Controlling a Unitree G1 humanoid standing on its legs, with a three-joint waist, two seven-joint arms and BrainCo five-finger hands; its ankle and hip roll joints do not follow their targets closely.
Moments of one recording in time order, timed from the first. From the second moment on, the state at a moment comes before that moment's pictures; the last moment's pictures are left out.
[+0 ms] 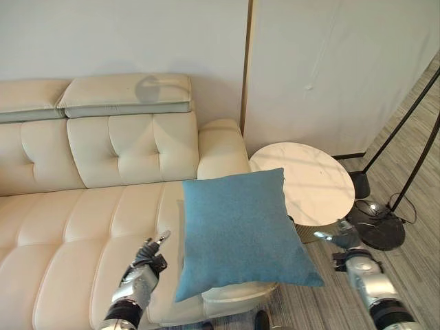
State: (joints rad) left arm -0.14 0.24 -0.04 0.81 -0.73 0.11 0.24; right arm -0.11 -0.33 0.16 0.54 0.16 0.20 -0.23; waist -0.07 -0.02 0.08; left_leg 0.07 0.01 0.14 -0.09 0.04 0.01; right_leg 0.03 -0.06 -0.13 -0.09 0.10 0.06
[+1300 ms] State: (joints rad) left arm -0.15 0.28 -0.31 0.34 -1.00 0.00 0.32; right arm -0.16 -0.28 0.30 0.38 0.67 0.05 -0.24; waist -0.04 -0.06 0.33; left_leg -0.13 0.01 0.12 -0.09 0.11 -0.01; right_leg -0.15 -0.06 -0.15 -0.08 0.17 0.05
